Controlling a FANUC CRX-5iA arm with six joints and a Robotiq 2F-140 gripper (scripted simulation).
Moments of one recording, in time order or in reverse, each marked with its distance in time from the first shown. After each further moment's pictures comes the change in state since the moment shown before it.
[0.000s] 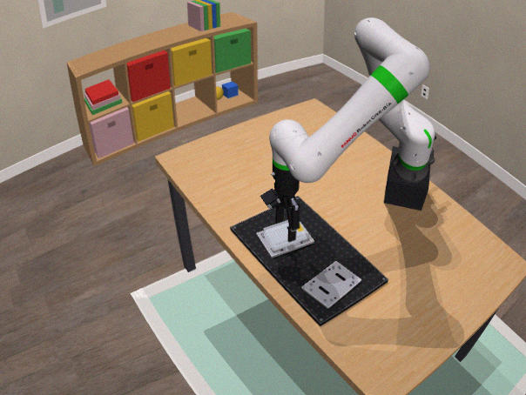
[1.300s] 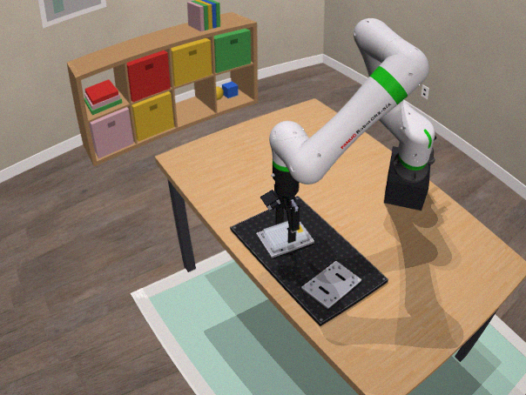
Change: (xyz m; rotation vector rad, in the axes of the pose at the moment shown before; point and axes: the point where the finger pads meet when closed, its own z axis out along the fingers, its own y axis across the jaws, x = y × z) arm 0.000 0.000 0.005 0.000 0.000 0.000
